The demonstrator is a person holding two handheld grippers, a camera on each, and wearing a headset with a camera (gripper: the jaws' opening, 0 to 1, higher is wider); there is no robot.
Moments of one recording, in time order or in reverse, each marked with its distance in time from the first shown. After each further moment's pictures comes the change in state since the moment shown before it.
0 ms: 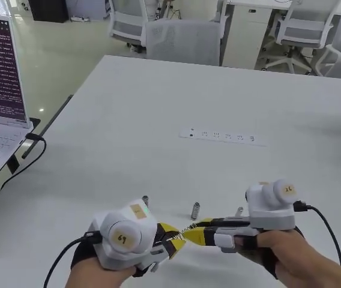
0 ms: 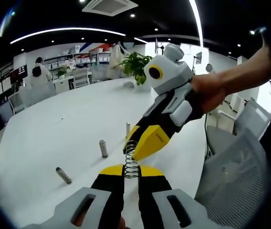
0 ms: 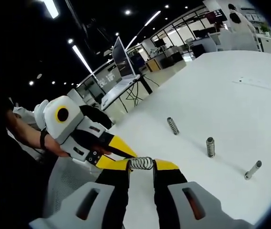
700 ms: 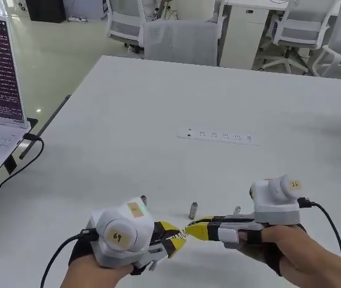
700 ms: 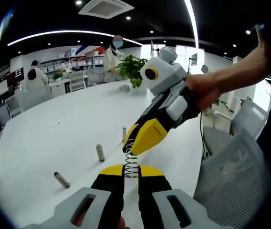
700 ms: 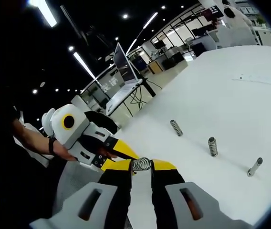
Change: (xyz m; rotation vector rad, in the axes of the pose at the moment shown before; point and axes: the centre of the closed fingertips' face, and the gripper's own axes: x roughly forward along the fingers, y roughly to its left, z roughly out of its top) left arm 0.000 -0.005 0.007 0.015 -0.025 -0.036; right arm -0.009 0.005 0.007 0.054 -0.026 0.050
